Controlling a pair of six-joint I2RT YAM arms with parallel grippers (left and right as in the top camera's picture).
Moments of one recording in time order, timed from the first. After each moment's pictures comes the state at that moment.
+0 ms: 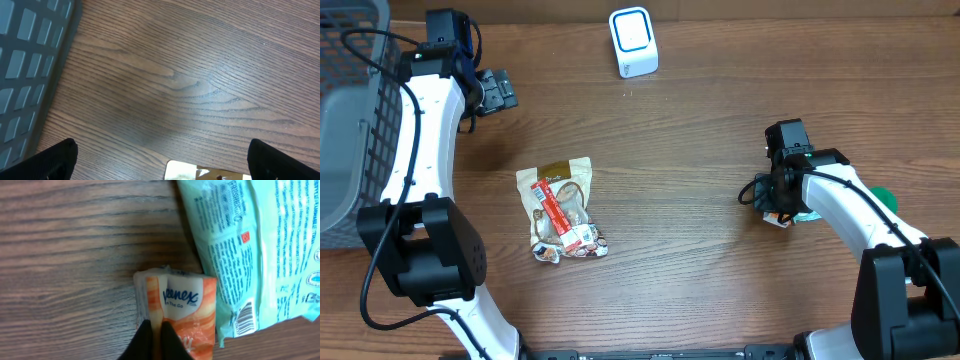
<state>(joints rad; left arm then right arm) 0.11 1.98 1.81 -1.02 -0.14 -0.28 0.13 1.65 0.97 -0.76 0.12 0.25</state>
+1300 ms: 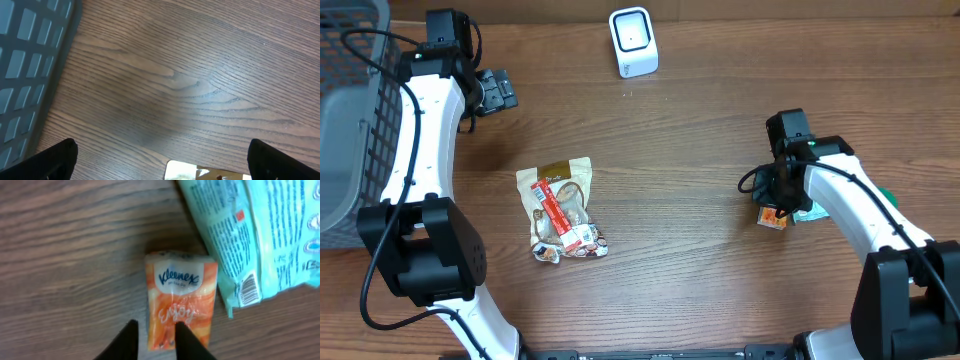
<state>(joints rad) 0.11 1.98 1.81 -1.02 -0.14 -0.28 0.14 1.65 1.06 -0.89 0.08 0.38</state>
